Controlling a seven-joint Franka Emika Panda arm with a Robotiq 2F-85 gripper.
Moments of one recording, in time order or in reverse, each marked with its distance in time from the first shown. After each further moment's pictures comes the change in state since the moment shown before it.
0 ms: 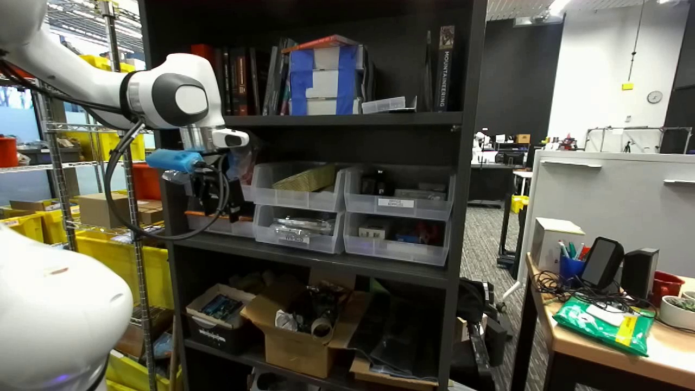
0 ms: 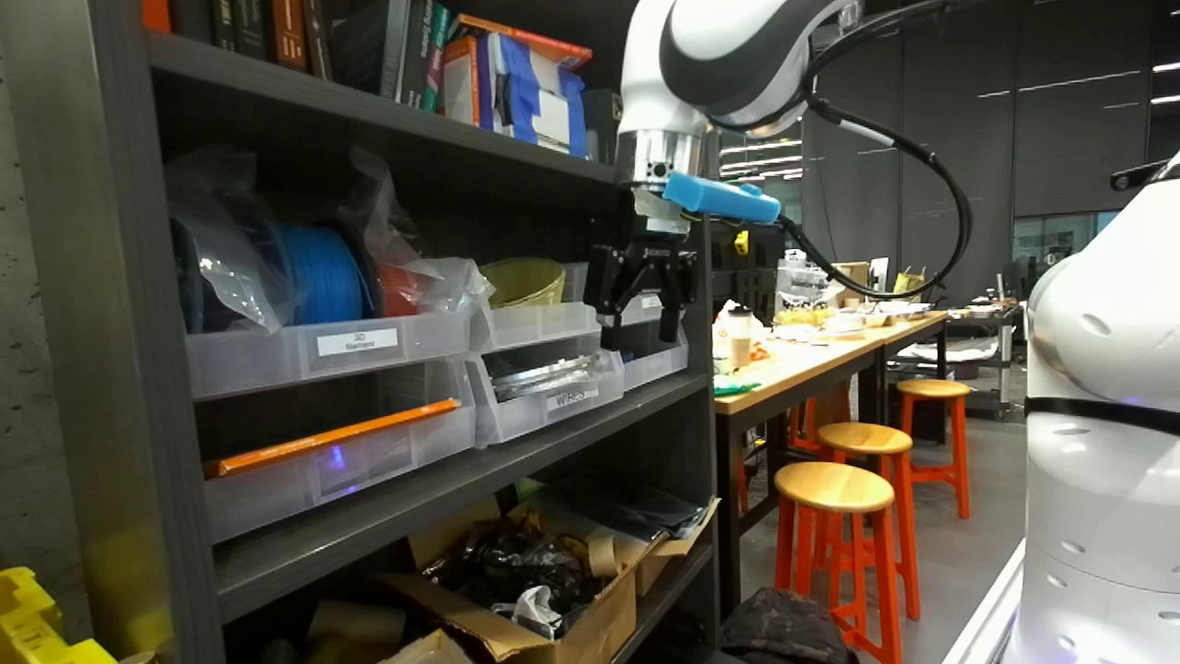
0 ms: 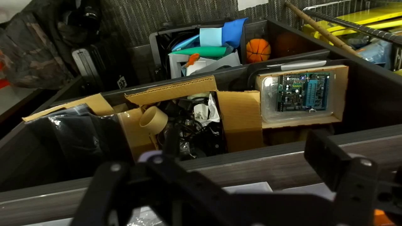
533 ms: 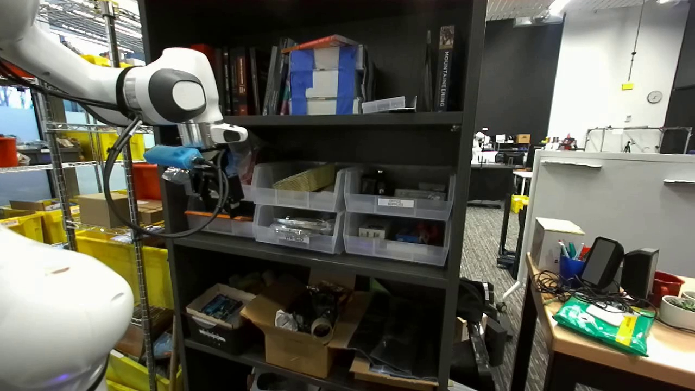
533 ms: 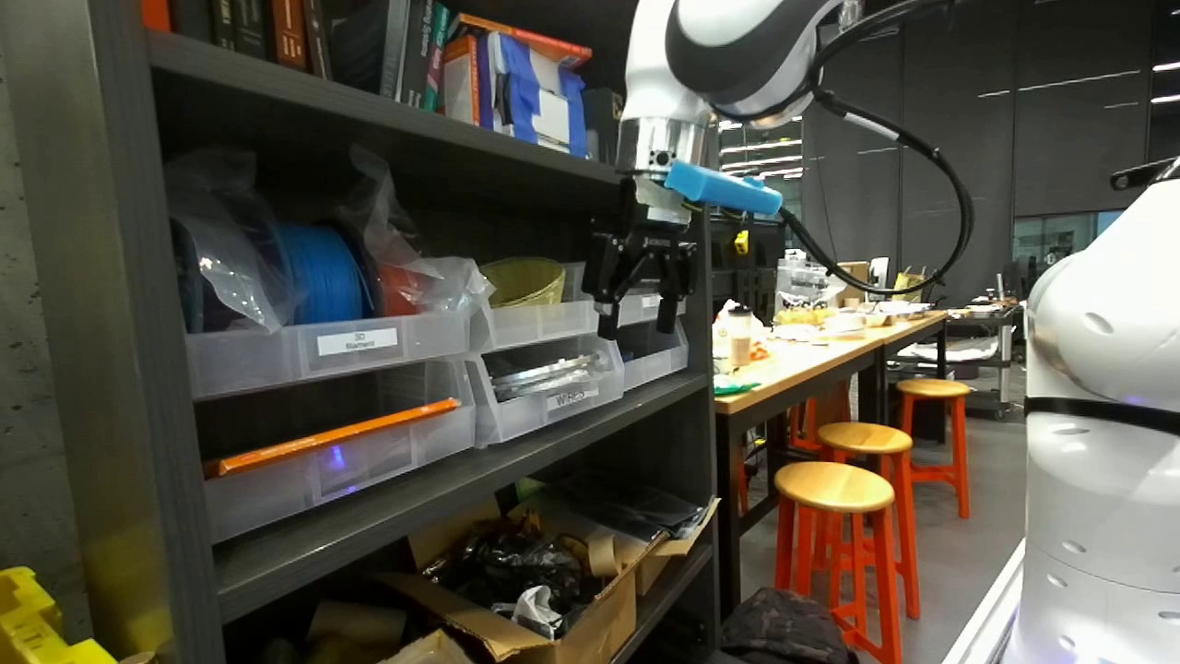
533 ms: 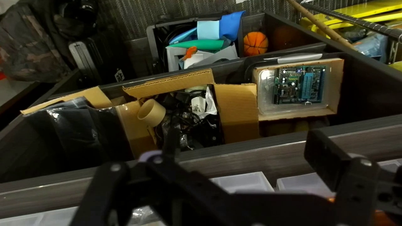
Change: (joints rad) arm 0.009 -0.025 -0.008 0.001 0.000 0.006 0.000
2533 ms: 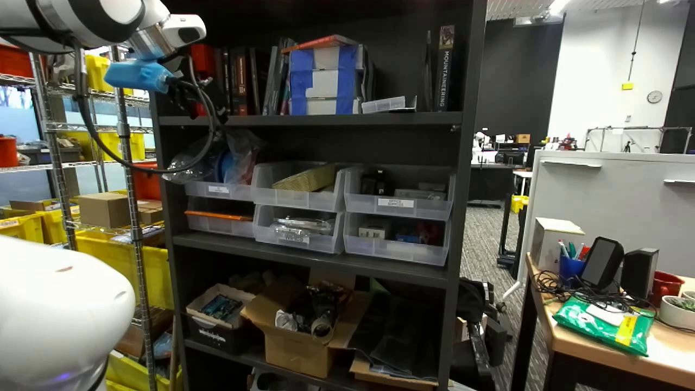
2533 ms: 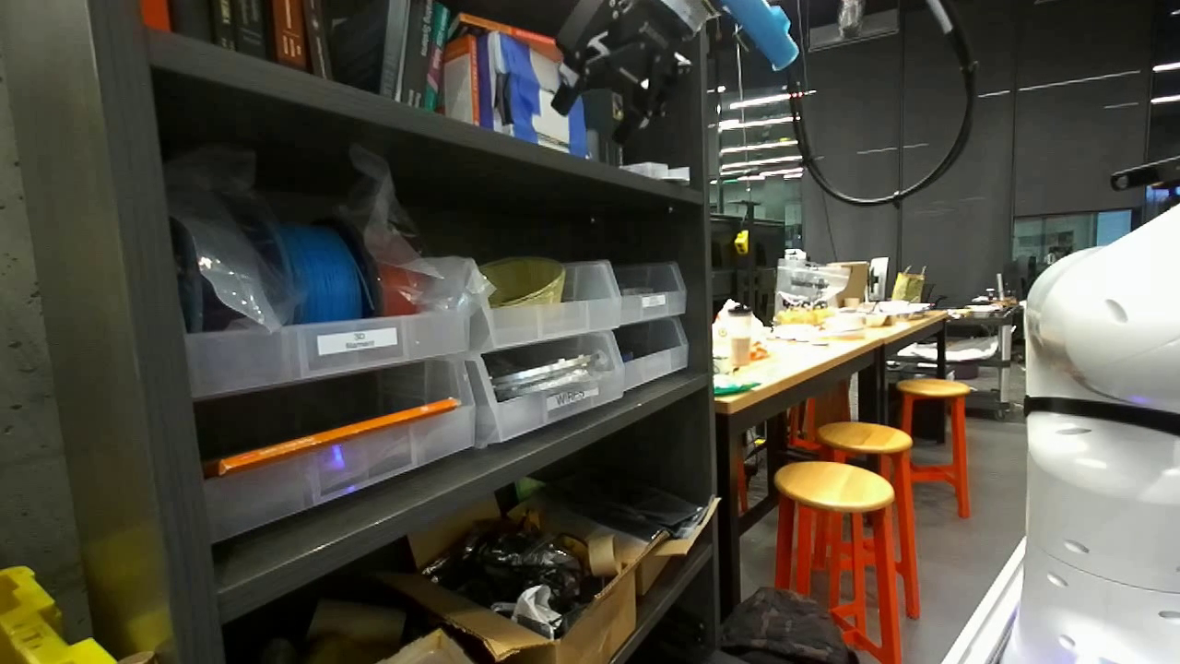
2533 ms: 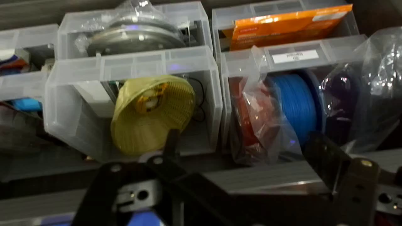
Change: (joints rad) arm 0.026 -0.265 -0.004 0.133 -0.009 0.168 -0.025
